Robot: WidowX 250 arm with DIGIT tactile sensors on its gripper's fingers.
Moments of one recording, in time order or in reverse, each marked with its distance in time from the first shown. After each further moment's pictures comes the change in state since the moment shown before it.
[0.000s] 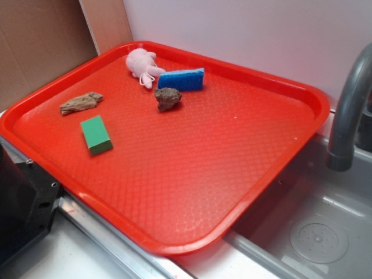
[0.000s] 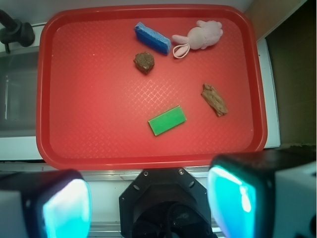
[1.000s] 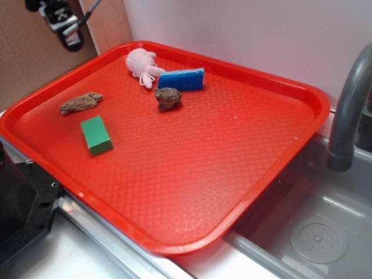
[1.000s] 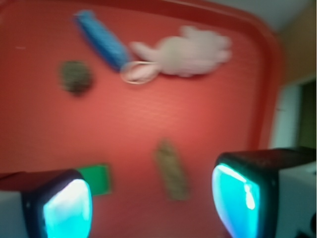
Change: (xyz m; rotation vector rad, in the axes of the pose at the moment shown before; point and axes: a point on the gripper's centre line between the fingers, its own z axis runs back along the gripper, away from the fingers) arm 0.067 0.129 -0.131 -0.013 -0.011 -0.251
